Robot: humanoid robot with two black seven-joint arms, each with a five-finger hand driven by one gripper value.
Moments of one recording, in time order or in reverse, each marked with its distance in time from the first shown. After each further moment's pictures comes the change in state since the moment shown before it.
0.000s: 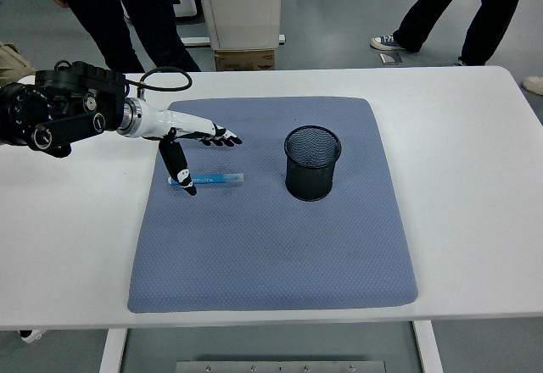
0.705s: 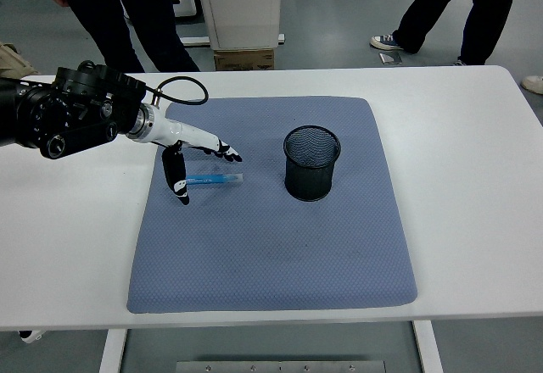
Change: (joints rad) left arm -0.018 -0.059 0.006 0.004 0.167 -0.001 0.002; right arm 0.000 0.000 0.000 0.000 0.000 0.001 0.000
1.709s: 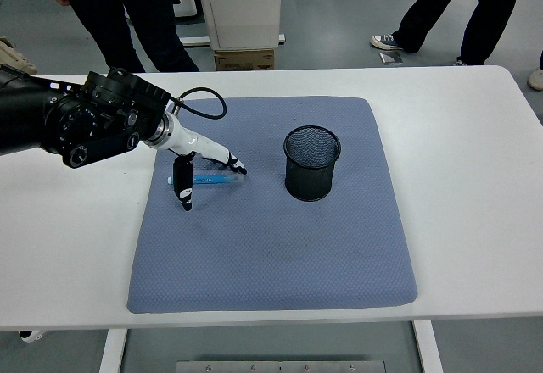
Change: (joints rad) left arm -0.002 -0.066 -0.004 0.004 0.112 -0.008 0.061; right arm 0.000 0.000 0.000 0.000 0.000 0.000 0.000
